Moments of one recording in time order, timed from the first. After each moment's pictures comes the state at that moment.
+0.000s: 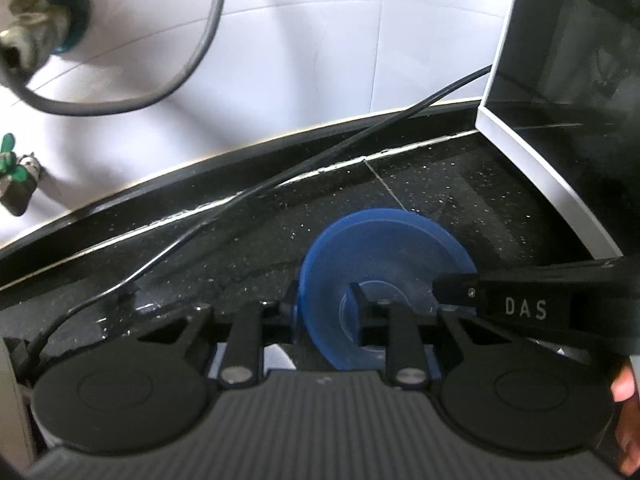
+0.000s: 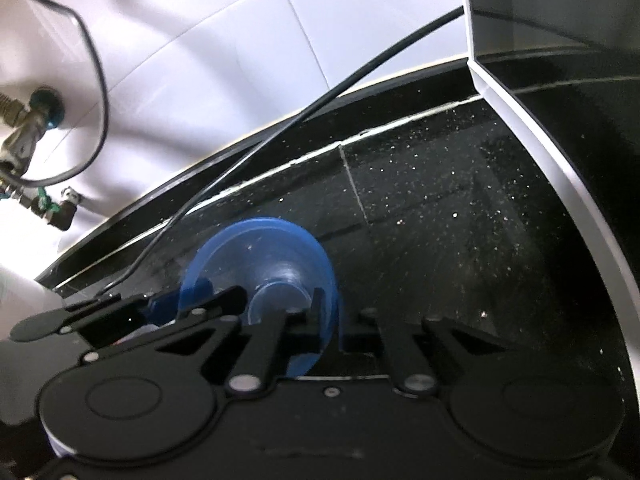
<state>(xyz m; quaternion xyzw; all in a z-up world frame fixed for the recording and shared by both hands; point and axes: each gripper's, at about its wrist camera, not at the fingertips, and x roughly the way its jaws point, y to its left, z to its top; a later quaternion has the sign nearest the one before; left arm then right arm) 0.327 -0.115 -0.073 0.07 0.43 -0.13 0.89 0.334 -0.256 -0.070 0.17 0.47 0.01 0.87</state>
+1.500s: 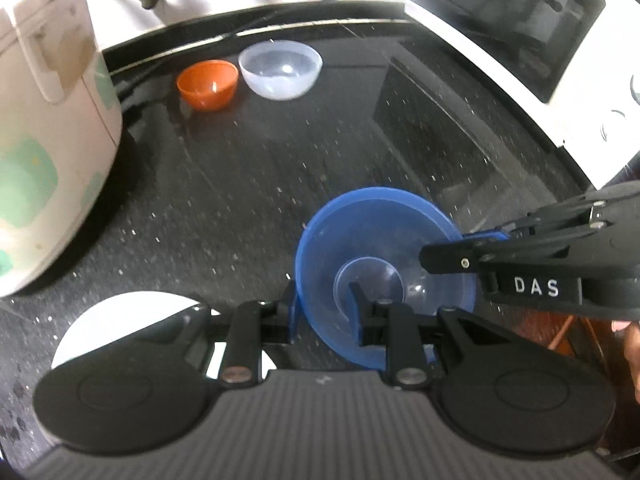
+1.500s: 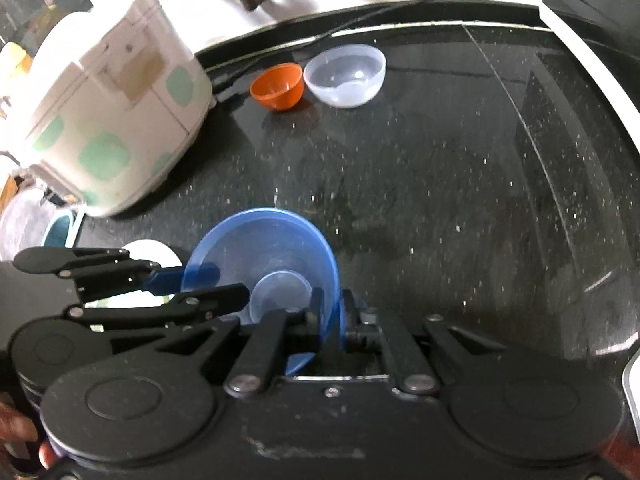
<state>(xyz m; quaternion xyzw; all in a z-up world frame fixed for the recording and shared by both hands) 0.069 0.016 -0.057 0.05 0.51 -0.19 0.84 0.091 -0.103 -0.039 0.07 0.53 0.09 0.84</state>
